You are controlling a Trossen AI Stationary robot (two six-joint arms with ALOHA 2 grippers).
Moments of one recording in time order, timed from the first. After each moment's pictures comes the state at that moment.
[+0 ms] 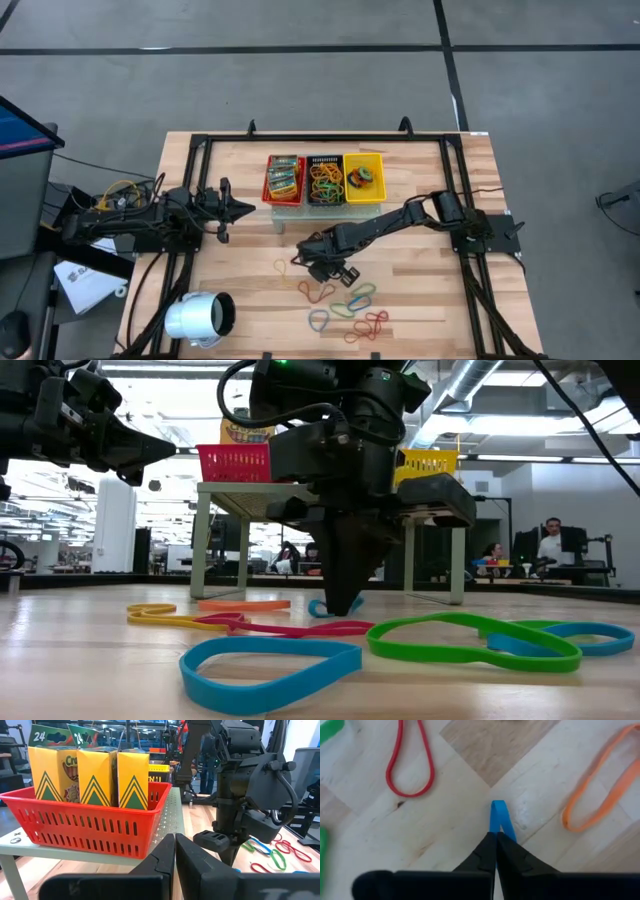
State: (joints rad) left arm 0.13 0.16 0.01 0.14 0.02 -0.03; right arm 0.20 2.25 1.65 -0.78 -0.06 -0.60
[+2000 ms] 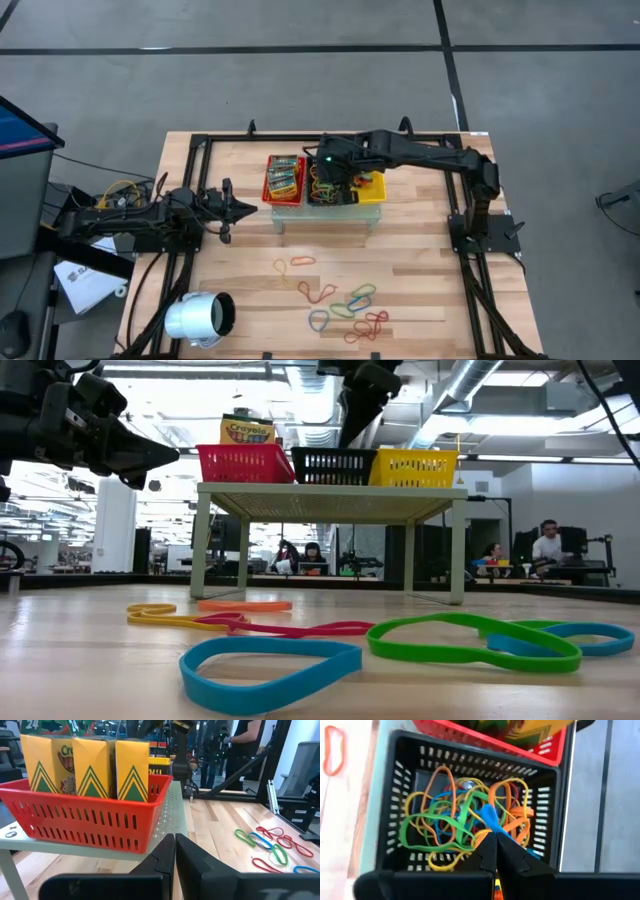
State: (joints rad) left arm 0.13 0.23 0.01 0.18 0.02 -0.03; right arm -0.15 1.89 1.94 -1.15 0.21 -0.39
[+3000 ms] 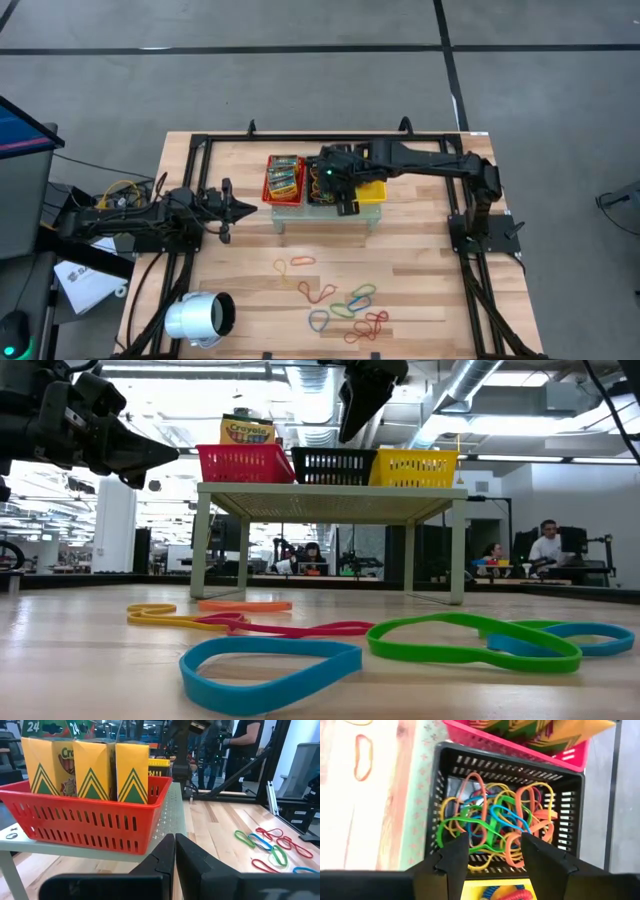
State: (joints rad) left arm 0.13 0.22 0.01 0.18 0.02 -0.03; right arm -0.08 1.88 1.94 -1.18 0.22 -0.31
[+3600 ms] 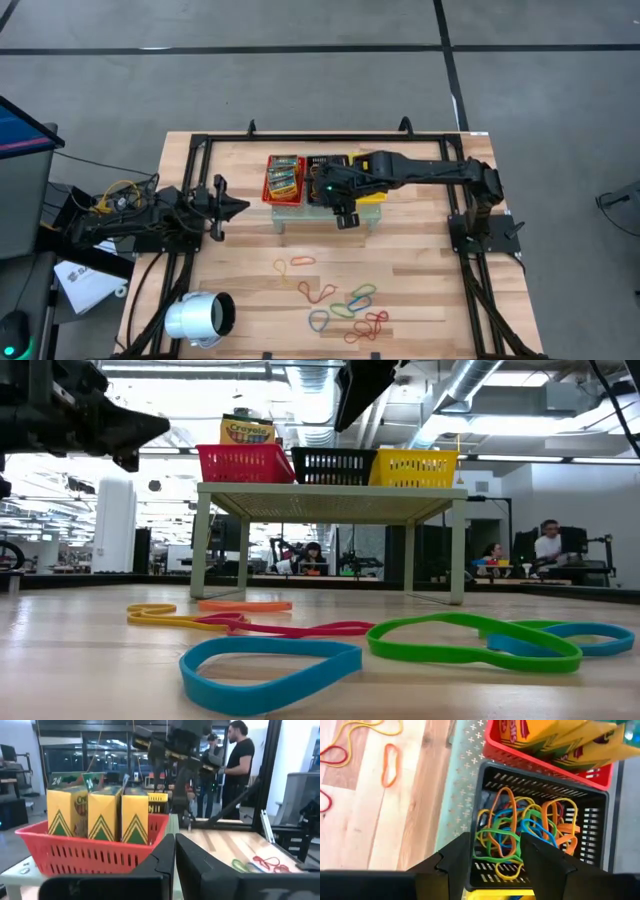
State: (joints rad) left arm 0.13 0.02 0.01 0.14 0.02 -0.03; right arm 0.00 1.88 1.95 -1.17 0.22 -0.28
